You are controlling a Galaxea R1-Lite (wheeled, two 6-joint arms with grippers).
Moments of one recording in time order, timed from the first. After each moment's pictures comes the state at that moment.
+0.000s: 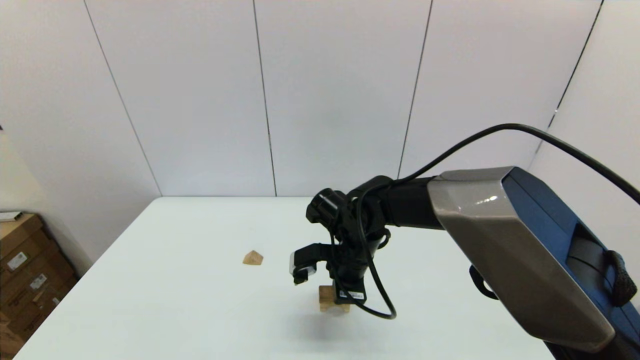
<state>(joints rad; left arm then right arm) -0.01 0.00 -0.02 0.04 0.00 0.01 0.72 2.45 -1.95 0.85 0.06 -0.89</state>
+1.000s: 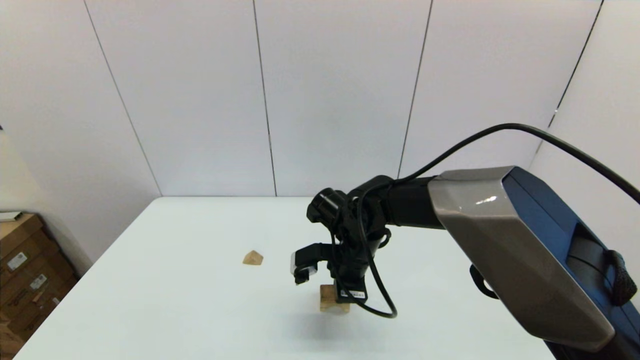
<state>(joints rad) -0.01 0.00 -0.02 0.04 0.00 0.01 0.71 2.45 -1.95 0.84 0.05 -0.90</state>
